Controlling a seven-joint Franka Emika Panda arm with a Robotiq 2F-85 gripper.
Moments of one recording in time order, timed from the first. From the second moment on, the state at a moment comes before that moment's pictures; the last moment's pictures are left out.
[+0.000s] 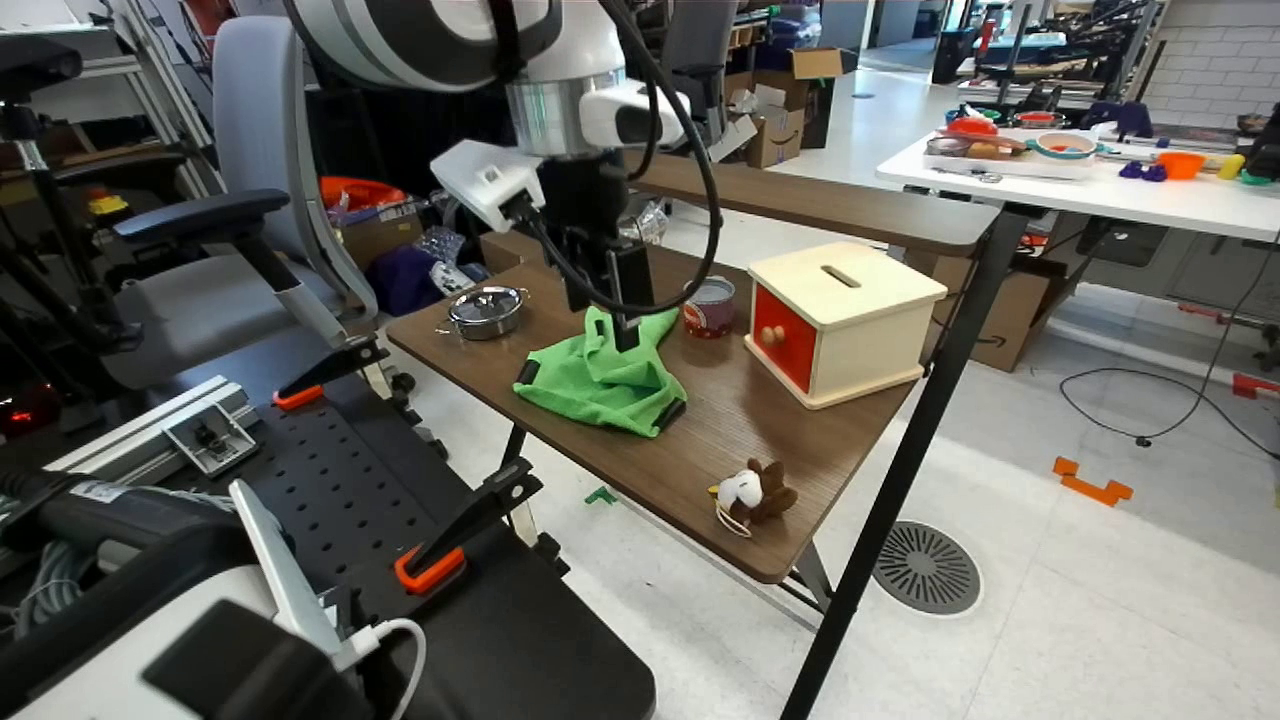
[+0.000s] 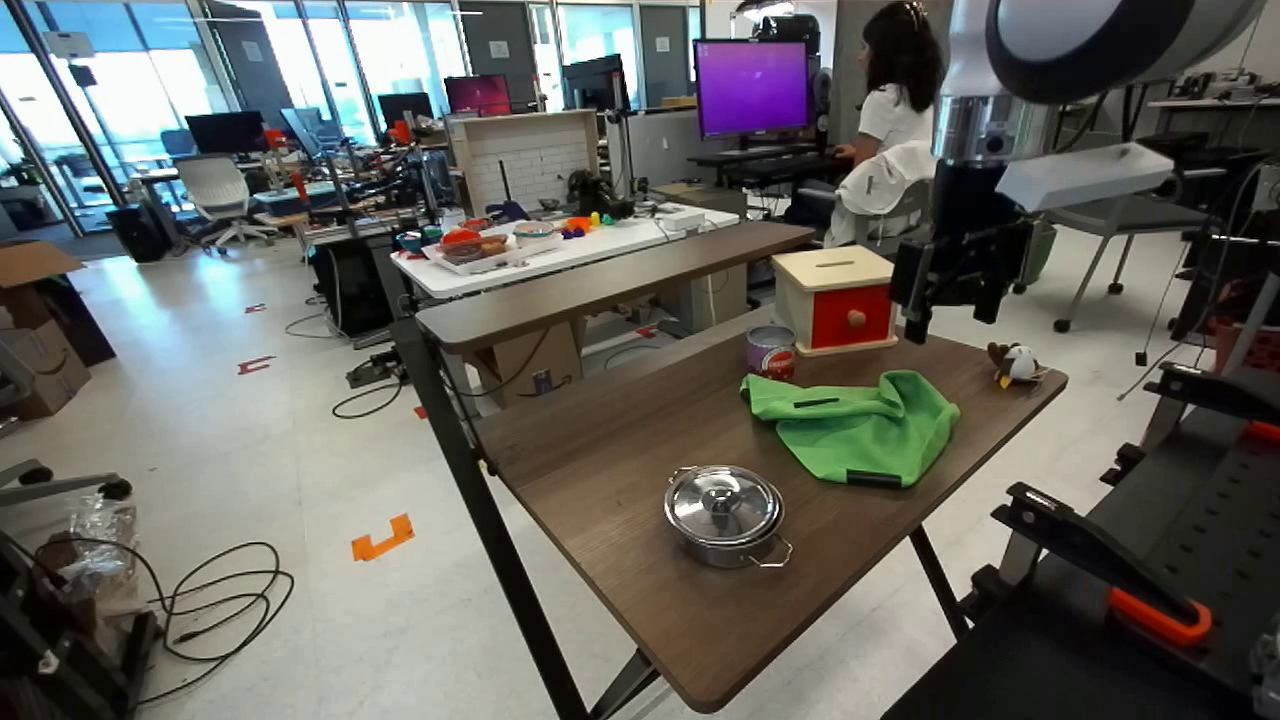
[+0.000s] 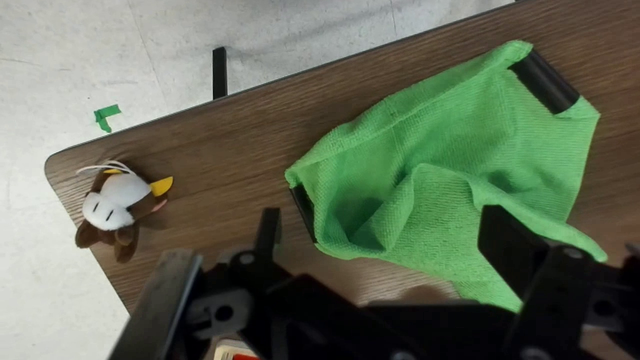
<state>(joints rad) -0.02 0.41 -0.04 -2.34 -0.07 2.78 0.18</state>
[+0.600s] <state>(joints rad) 0.08 0.67 -0.10 -2.18 -0.07 2.81 0.25</state>
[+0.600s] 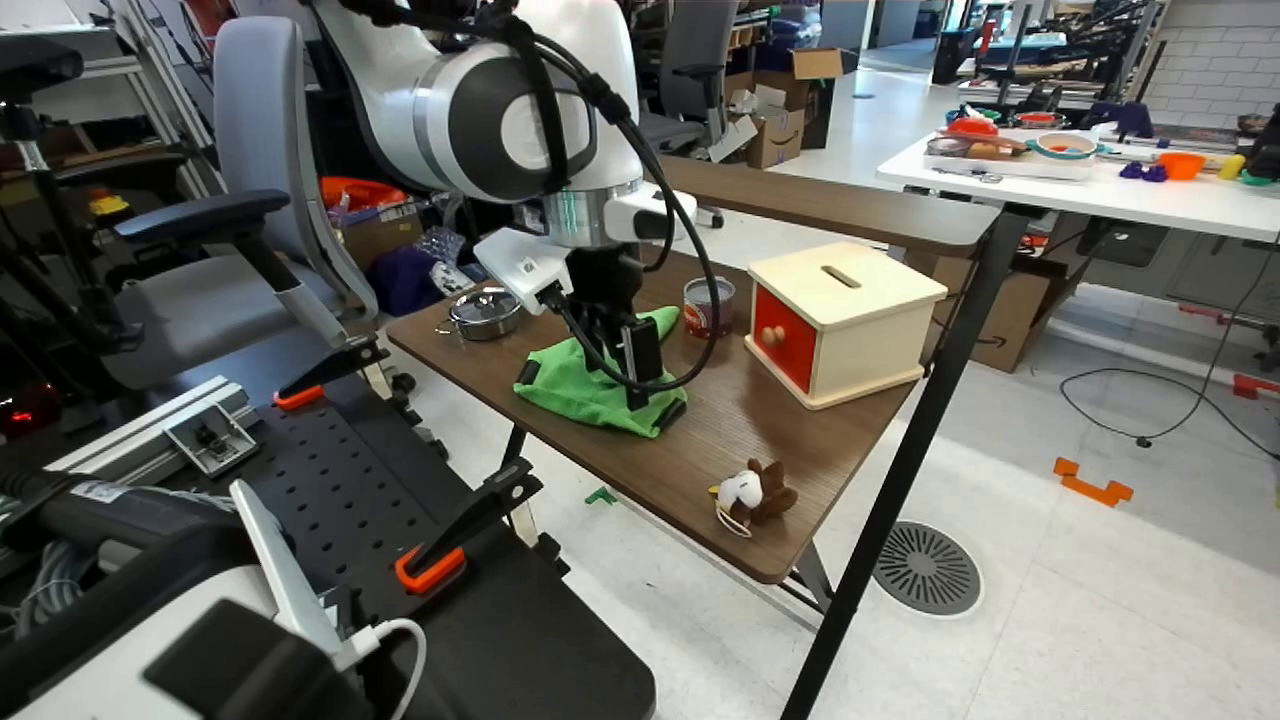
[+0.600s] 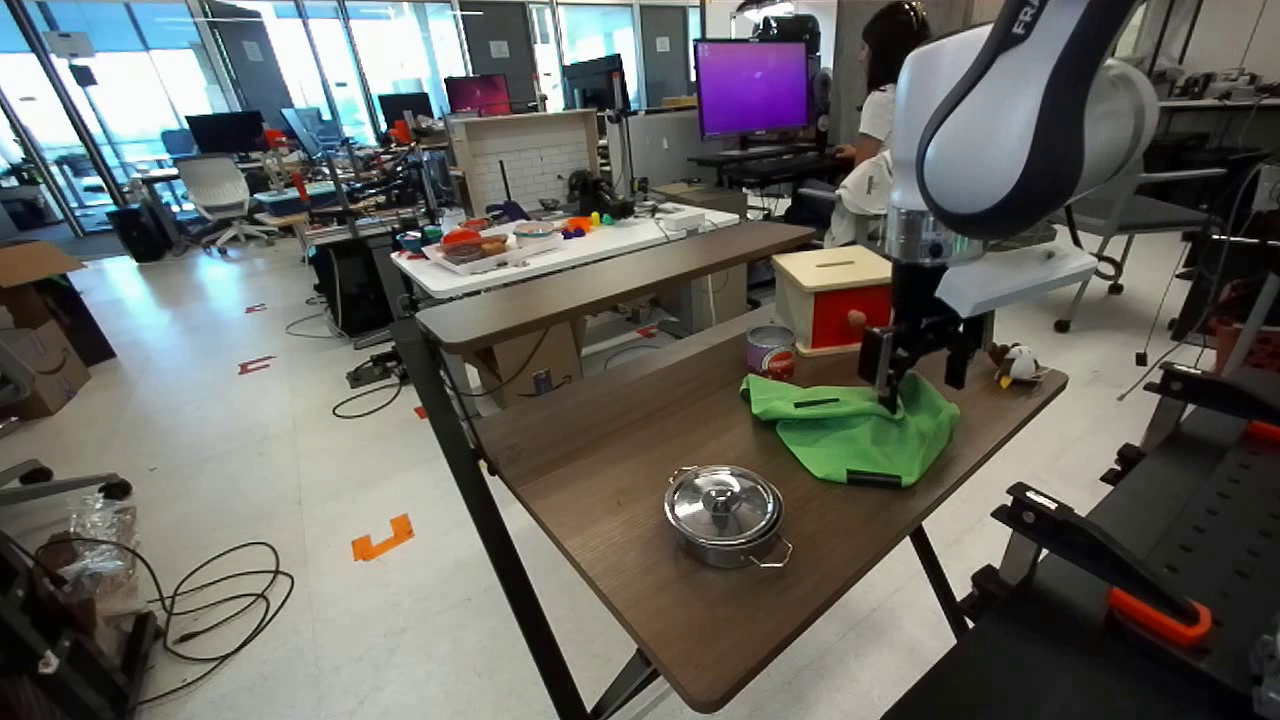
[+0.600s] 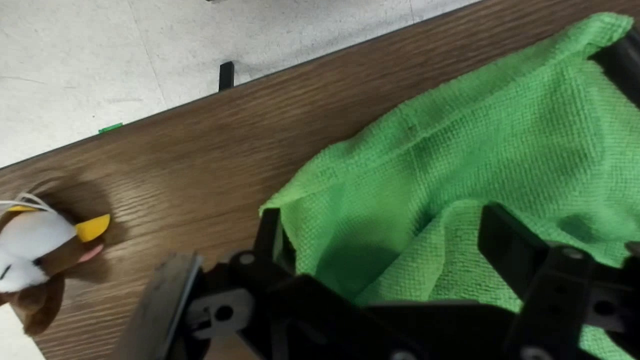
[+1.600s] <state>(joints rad) 0.25 0.92 -0.10 -1.88 -0.01 2.81 0.38</state>
